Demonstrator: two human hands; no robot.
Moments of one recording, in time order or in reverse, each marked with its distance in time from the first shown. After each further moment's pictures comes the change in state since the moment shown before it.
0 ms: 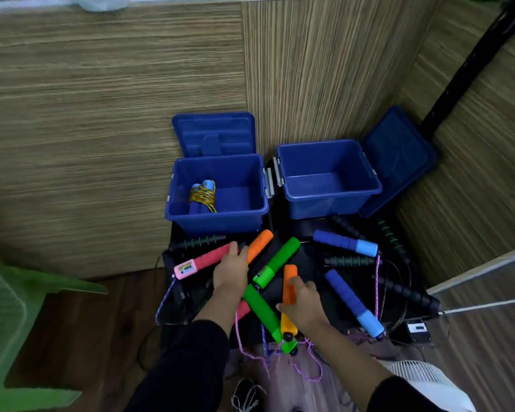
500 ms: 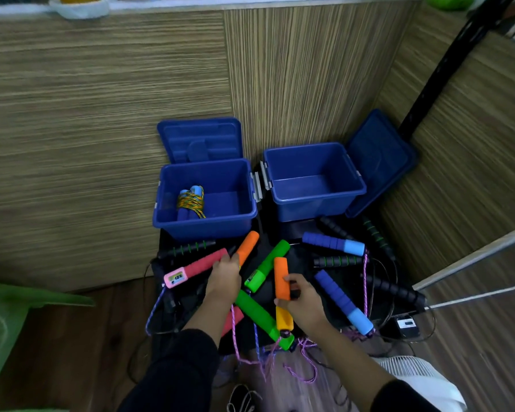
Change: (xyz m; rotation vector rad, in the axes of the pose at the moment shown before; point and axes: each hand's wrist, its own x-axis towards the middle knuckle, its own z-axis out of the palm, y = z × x) left_hand 0.004 0.005 0.000 -0.047 -0.027 0.007; right_hand 0.003 0.016 -0.007 0.390 0.103 0.009
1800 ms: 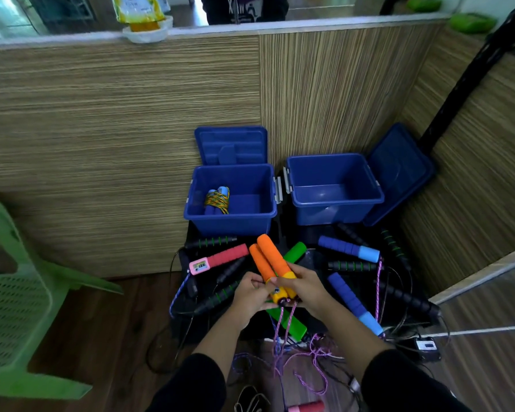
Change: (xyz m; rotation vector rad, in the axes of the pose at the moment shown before) left_hand -0.072 0.022 0.005 -1.375 -0.176 -0.372; right_hand -0.005 -0.046 -0.002 0.390 -0.319 0.092
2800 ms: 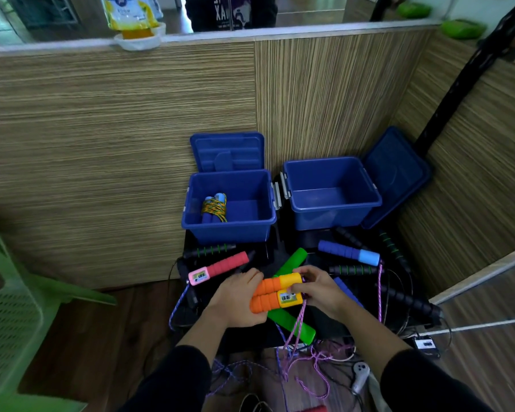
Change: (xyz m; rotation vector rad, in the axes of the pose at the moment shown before) left_hand 0.016 0.015 -0.057 1.393 -0.110 0.949; right_hand 0.007 -0.009 -0.024 0.049 -0.022 0.042
